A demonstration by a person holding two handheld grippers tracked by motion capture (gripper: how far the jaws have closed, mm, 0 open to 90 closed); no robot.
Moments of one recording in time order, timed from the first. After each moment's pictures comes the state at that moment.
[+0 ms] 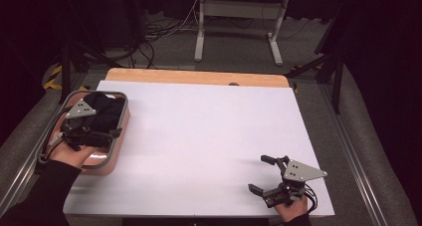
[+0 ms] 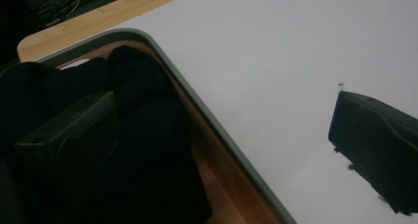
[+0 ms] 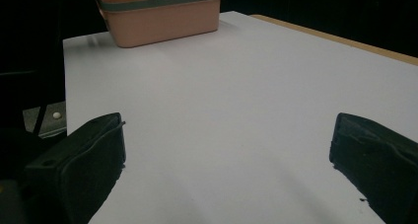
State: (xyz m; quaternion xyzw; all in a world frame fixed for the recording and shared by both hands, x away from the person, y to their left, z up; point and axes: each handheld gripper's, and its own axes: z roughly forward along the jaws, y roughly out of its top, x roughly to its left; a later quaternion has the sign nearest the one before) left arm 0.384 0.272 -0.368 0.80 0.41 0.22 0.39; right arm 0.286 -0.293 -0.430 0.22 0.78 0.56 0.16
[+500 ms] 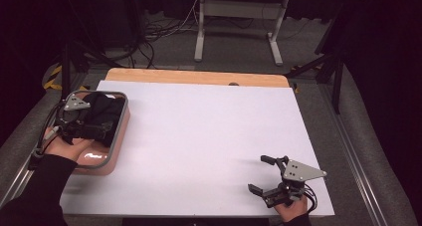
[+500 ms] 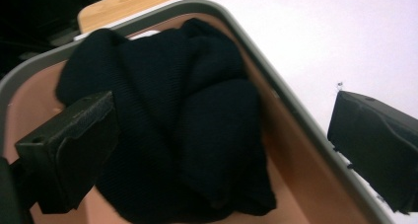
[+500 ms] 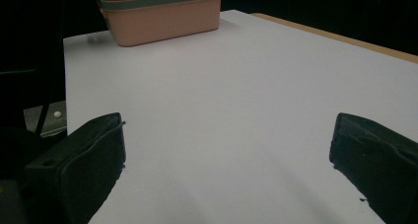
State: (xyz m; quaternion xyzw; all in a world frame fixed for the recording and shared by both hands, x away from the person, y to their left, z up) left arm 0.401 0.290 -0.373 0.78 0.47 0.25 0.33; right arm 0.287 -0.292 -0.431 0.22 0.78 0.56 0.16
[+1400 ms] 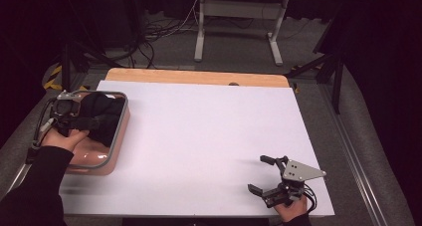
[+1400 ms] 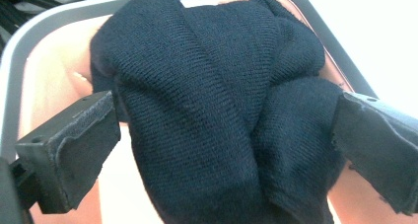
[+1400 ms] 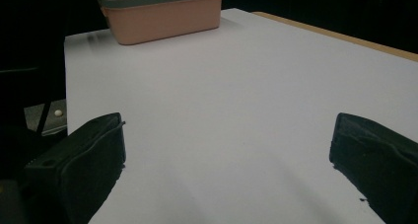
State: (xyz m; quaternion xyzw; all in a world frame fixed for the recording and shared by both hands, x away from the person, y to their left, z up) left arm 0.435 0.319 -0.391 0.75 0.54 0.20 0.33; right arm 0.287 -0.292 -0.431 0.22 0.79 0.56 0.16
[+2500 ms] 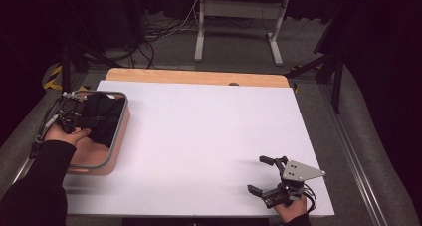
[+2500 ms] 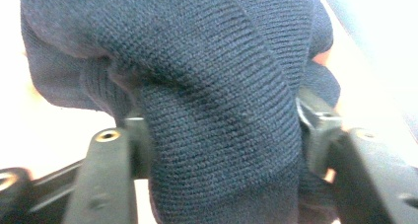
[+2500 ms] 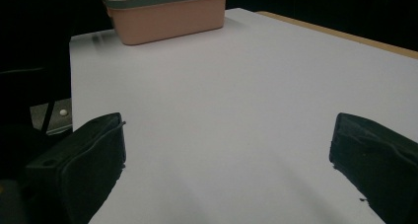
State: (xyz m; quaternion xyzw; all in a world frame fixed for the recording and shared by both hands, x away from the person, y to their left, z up) left arm 0.452 0.323 -0.405 0.77 0.53 0.13 0.31; right arm 0.287 -0.291 -0.431 0.22 0.79 0.56 0.15
